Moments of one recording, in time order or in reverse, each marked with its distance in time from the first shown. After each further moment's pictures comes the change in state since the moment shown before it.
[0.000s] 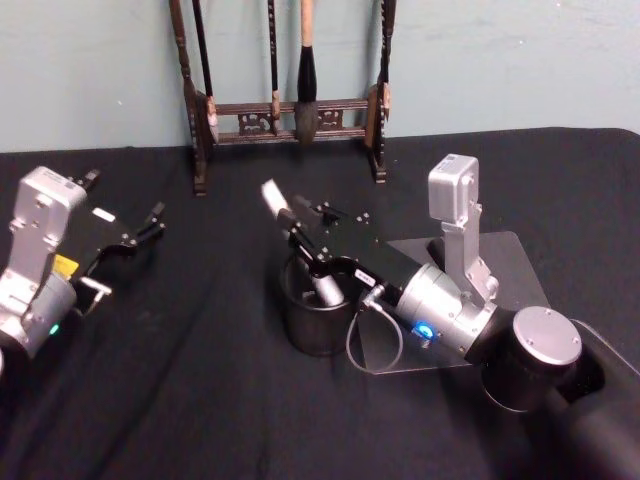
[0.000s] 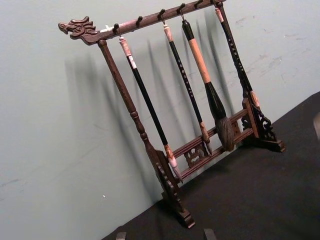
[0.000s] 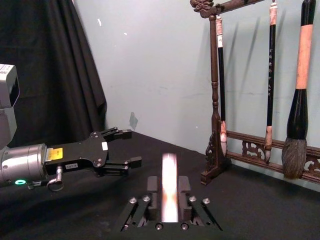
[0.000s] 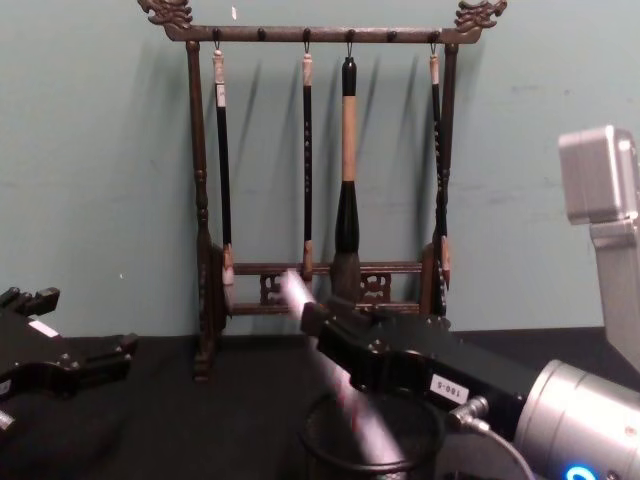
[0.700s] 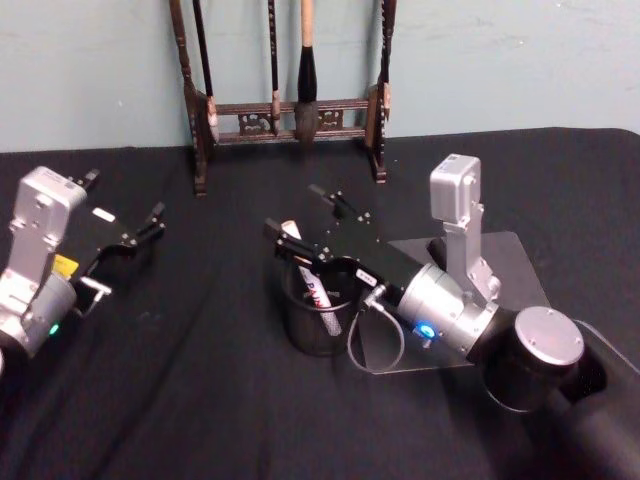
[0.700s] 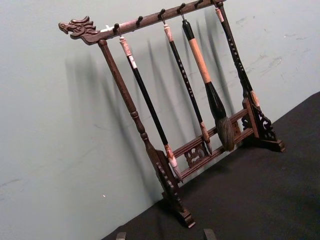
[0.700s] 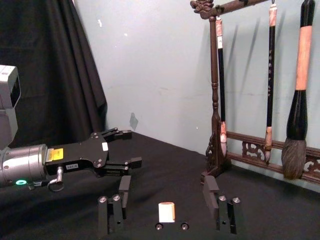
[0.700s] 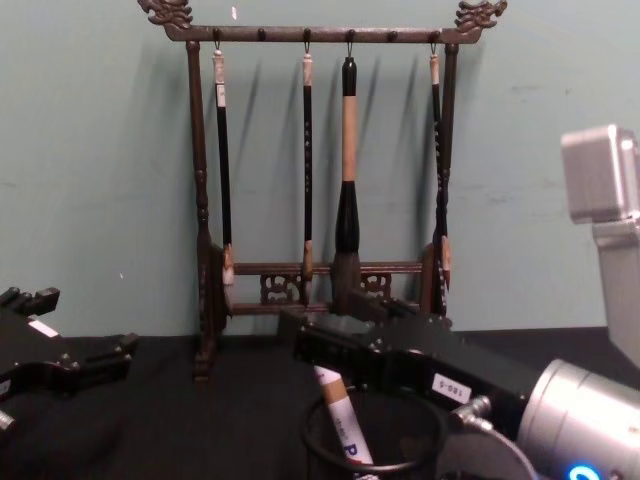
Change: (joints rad) left arm 0.000 0.000 0.000 0.000 0.000 0.000 0.000; right arm -0.002 0.001 0.002 -0.002 0.001 -0.001 0.003
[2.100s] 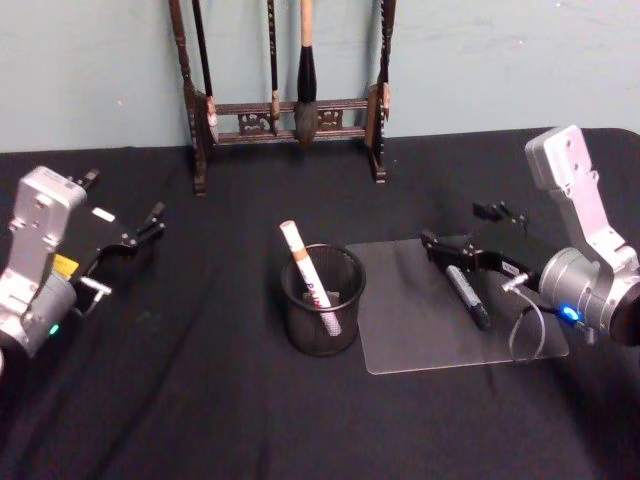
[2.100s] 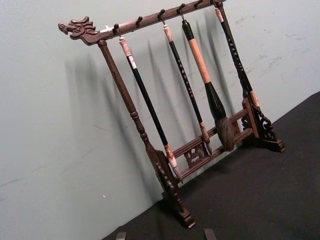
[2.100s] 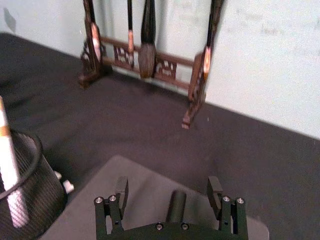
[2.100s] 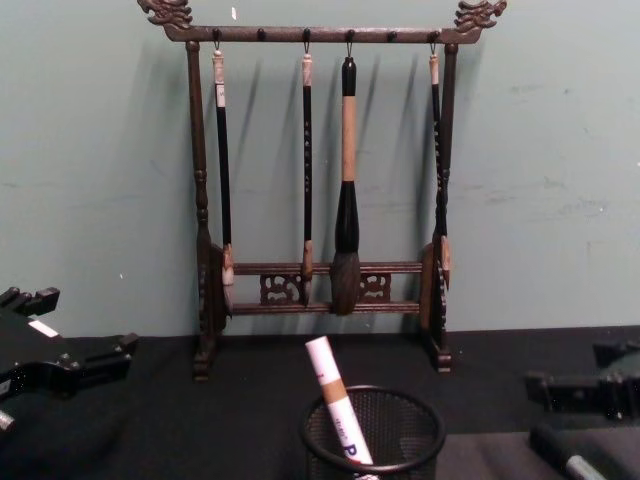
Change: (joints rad) left arm 0.000 0.000 0.000 0.000 0.000 0.000 0.000; right arm -0.107 0.250 0.169 -0.281 -0.133 0.483 -0.241
